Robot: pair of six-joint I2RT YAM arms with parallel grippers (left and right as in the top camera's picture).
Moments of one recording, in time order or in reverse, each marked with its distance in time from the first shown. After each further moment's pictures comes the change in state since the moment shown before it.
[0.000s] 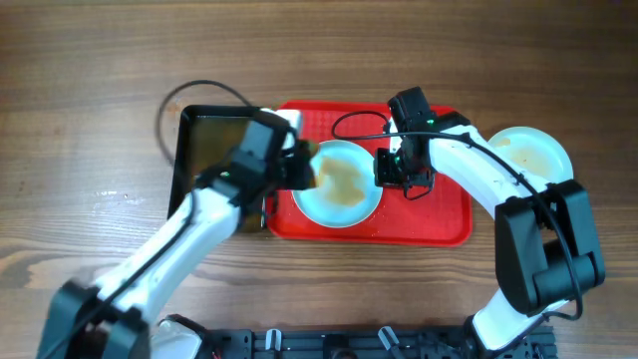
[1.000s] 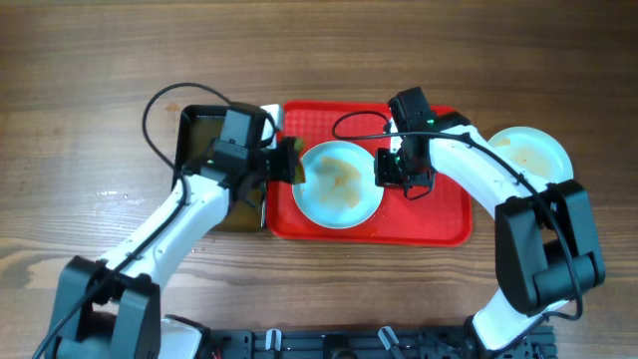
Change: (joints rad) left arm 0.103 0.086 -0.001 0.069 0.132 0.001; right arm 0.000 0.000 0.000 -0.002 0.005 0.004
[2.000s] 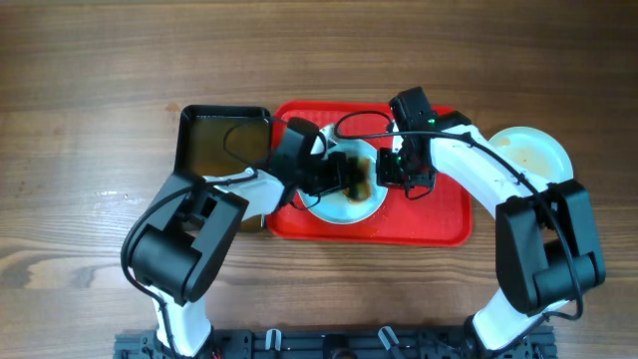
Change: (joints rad) left arm -0.143 0.421 -0.004 0.534 0.383 -0.434; right arm -0.005 0.000 0.000 -0.007 0.021 0.019
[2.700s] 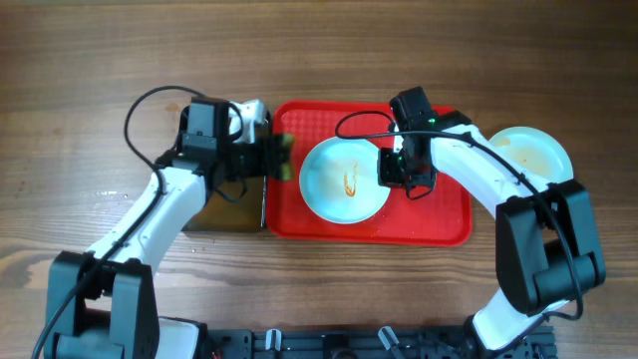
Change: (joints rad) left arm 0.326 -0.401 0.001 -0.560 -0.083 0.511; right arm 0.000 0.000 0.003 -0.008 0.022 0.000
